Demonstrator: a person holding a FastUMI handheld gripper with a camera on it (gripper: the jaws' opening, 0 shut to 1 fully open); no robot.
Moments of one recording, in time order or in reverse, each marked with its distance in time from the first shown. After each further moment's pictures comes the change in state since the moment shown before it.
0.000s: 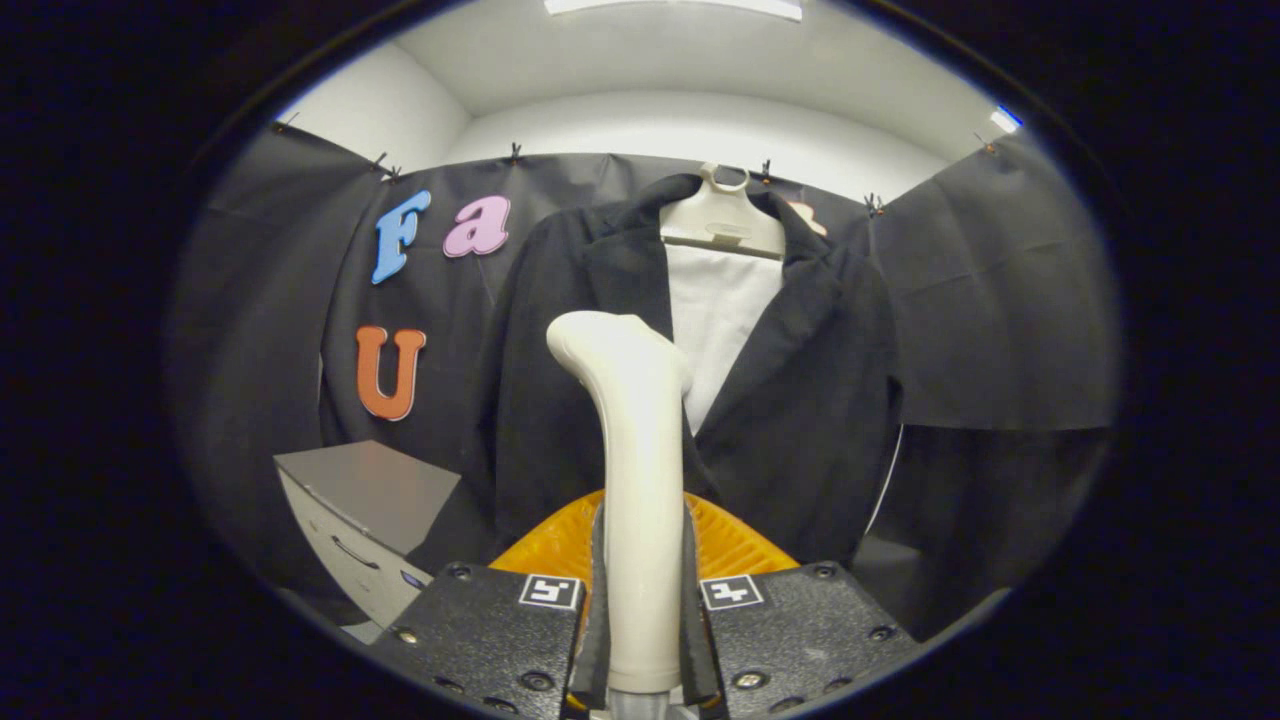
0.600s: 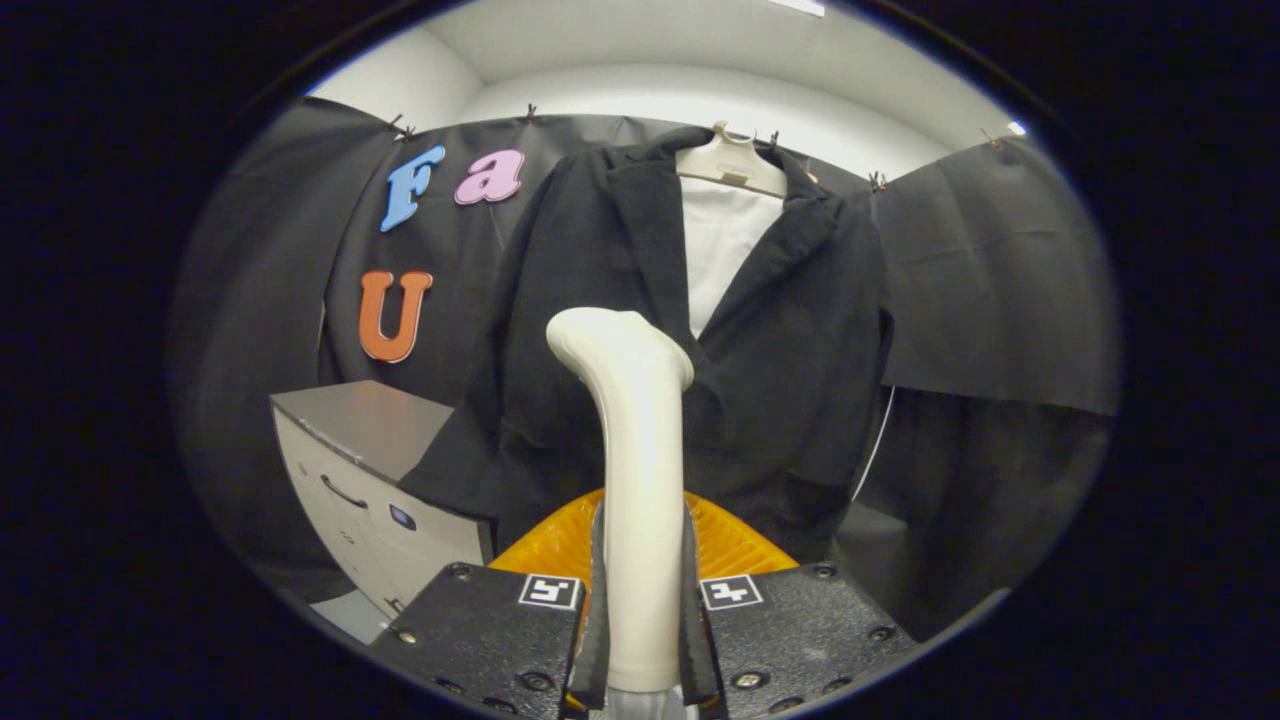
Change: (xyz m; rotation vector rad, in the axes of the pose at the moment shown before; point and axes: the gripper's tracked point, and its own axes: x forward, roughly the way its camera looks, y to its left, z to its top) arm -0.033 0.017 -0.080 -0.041 0.123 0.021
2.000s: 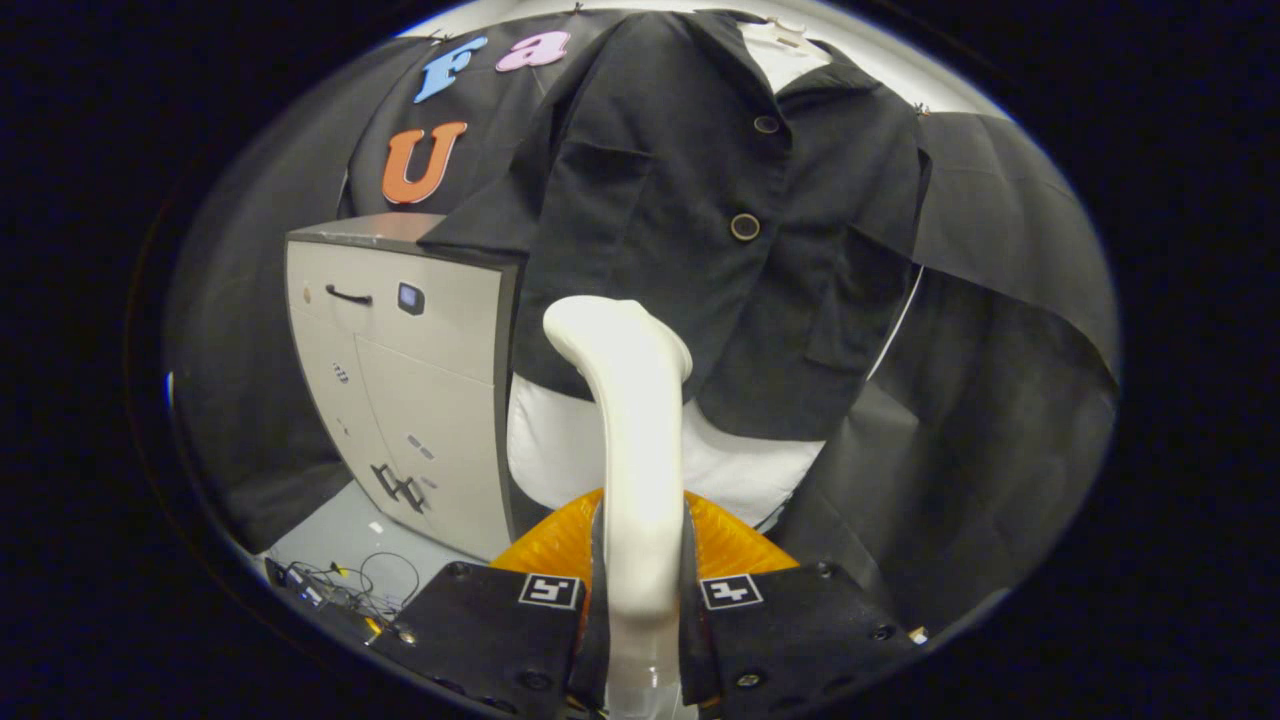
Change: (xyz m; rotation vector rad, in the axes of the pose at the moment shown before) arm -0.033 0.021 -0.201 -0.082 0.407 -0.013
